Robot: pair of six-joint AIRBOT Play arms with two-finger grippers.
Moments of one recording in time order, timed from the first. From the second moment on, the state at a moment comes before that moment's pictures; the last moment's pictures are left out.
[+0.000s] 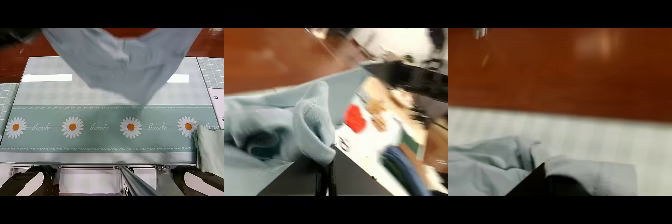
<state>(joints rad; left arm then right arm) 0.09 -1.00 1.42 0.24 -1.12 -1.07 -0.13 -1.22 1.92 -0.96 1.17 1.43</state>
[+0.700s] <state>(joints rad) 0.09 -0.77 1.90 1.35 -1.41 -1.52 -0.14 -0.72 2.06 -1.39 1.38 1.47</state>
